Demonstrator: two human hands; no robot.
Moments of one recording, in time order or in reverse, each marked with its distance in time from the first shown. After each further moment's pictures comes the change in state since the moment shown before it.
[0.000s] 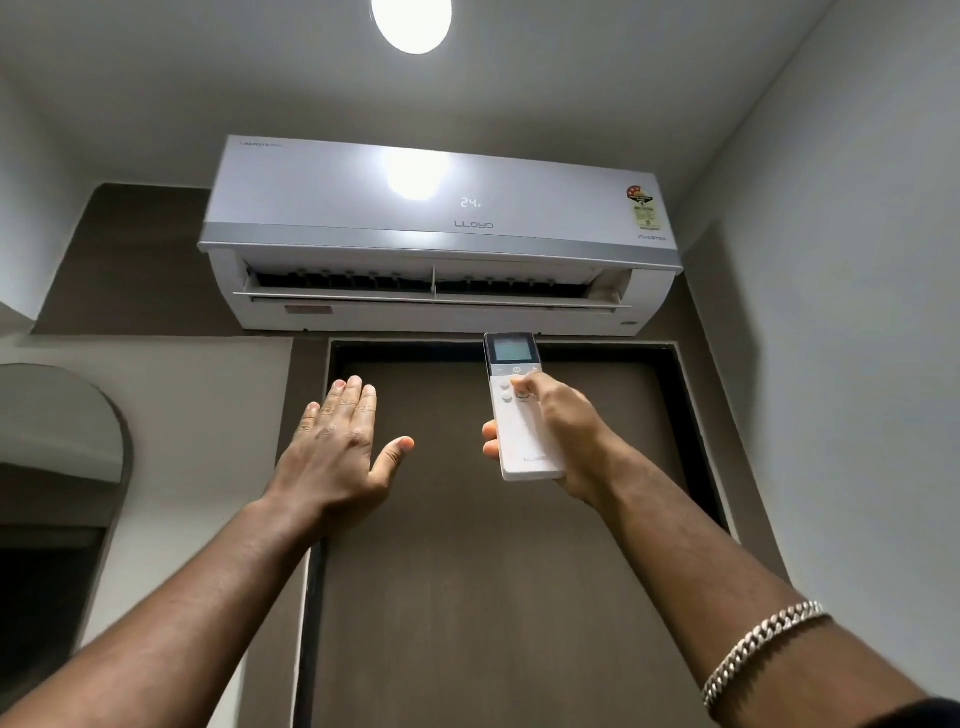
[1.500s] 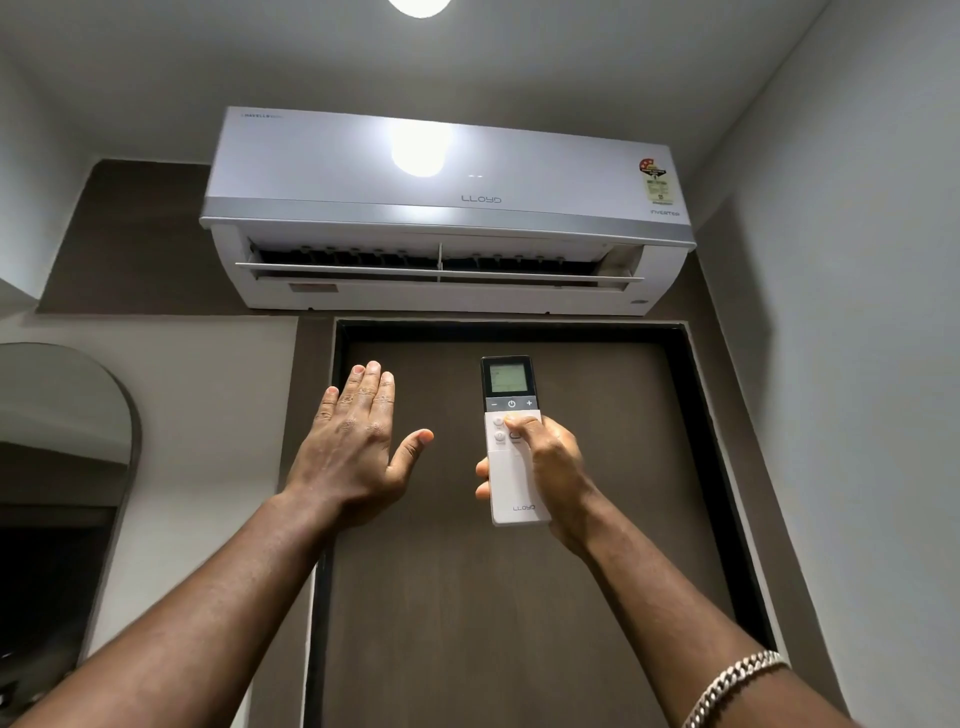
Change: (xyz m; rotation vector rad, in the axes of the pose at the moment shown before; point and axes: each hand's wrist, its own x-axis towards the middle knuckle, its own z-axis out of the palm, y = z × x) left_hand -0.007 -0.001 0.021 0.052 0.042 0.065; right_hand 0.001 0.075 0.006 -0.017 0.010 -0.150
